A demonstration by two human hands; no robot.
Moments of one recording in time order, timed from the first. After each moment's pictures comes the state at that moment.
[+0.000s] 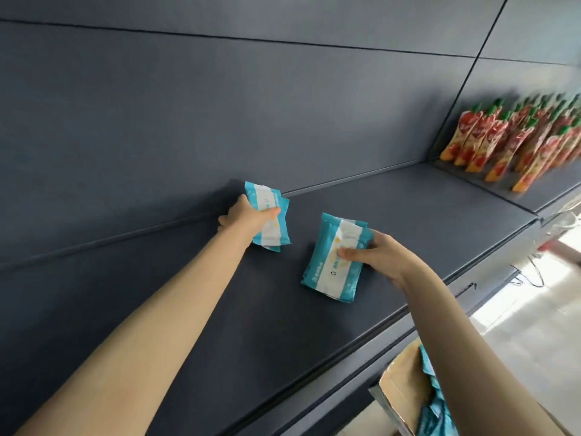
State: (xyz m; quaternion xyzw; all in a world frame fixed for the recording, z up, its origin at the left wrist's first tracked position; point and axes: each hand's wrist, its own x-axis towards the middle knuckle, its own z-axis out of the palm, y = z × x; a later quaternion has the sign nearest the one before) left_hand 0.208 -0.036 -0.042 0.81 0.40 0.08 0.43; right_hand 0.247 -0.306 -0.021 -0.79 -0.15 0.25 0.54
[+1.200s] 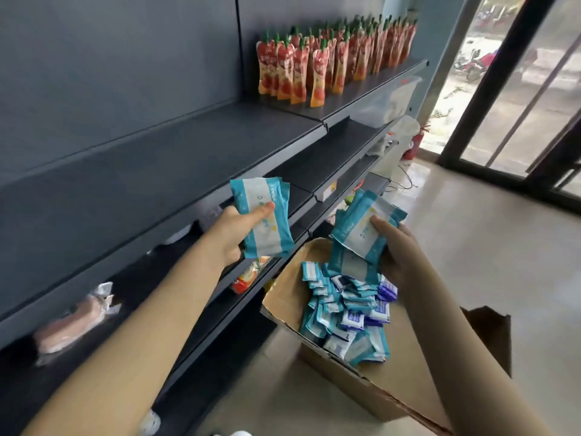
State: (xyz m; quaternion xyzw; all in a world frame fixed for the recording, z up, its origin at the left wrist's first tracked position) left_hand 0.157 -0.476 -0.039 0.66 0.14 -0.06 0.74; right_hand 0.152 -0.740 -0.054 -0.55 0.16 0.06 0.81
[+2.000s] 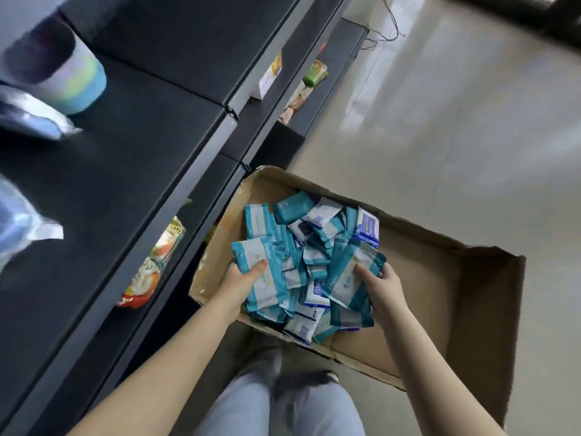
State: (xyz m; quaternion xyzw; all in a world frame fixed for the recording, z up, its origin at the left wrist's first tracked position) left_hand 0.345 -0.621 -0.398 0.67 0.32 -0.31 0.60; right_hand 0.308 -0.870 -0.371 -0.61 0.48 0.12 0.62
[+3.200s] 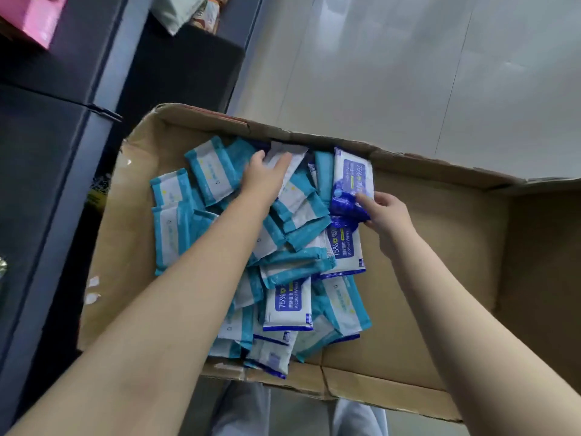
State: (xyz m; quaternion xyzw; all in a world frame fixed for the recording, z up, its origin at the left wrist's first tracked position) left_hand 0.514 -0.823 -0.616 0.82 0.17 -0.30 0.45; right_hand 0.399 -1.004 -0.613 -0.60 0.52 0.13 0.59
